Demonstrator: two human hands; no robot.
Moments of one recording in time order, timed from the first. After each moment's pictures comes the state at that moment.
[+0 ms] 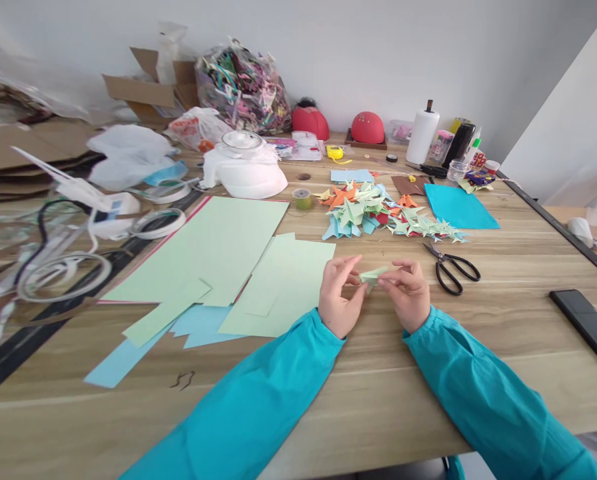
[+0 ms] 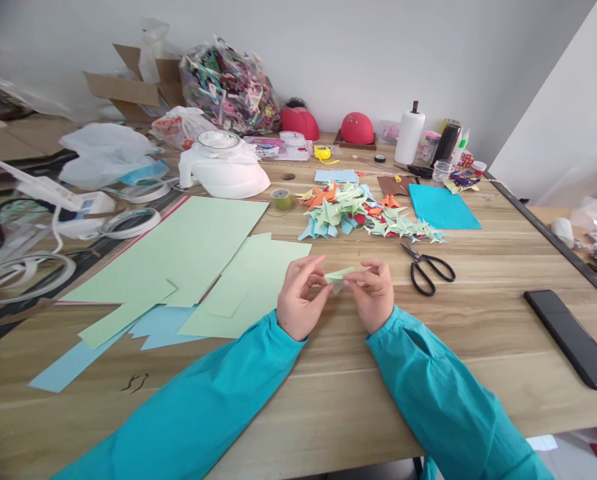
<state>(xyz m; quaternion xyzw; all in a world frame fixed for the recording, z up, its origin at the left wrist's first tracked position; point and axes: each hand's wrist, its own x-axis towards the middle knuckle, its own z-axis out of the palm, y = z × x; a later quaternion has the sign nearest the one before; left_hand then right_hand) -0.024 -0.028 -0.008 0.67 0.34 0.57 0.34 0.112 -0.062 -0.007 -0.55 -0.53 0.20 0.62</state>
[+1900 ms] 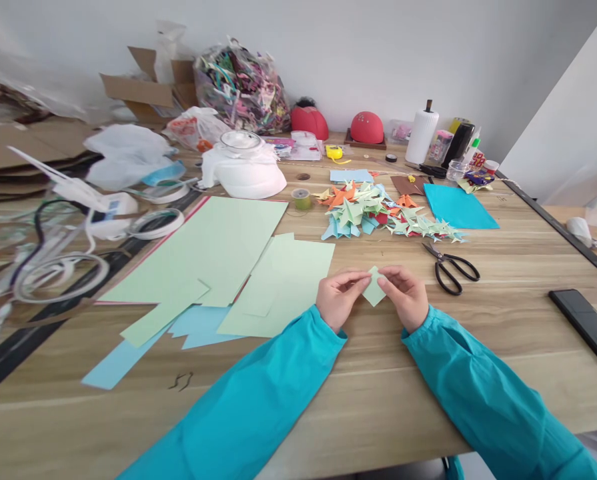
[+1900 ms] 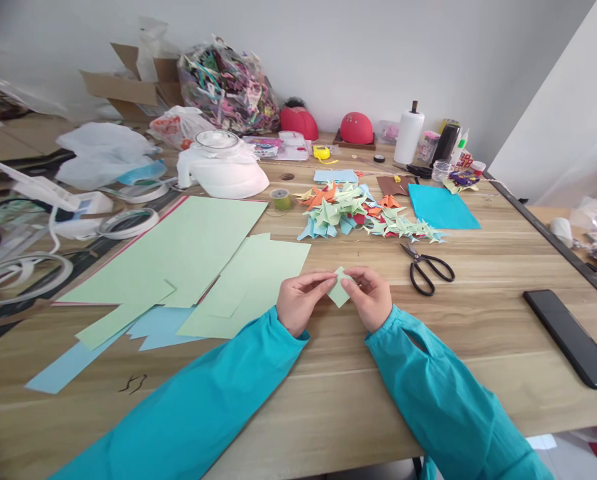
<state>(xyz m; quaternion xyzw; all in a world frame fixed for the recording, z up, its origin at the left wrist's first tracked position) -0.022 -0.022 -0.003 0.56 0.36 0.52 0.53 0.107 -0.064 0.001 -0.48 -0.42 0.43 0.64</state>
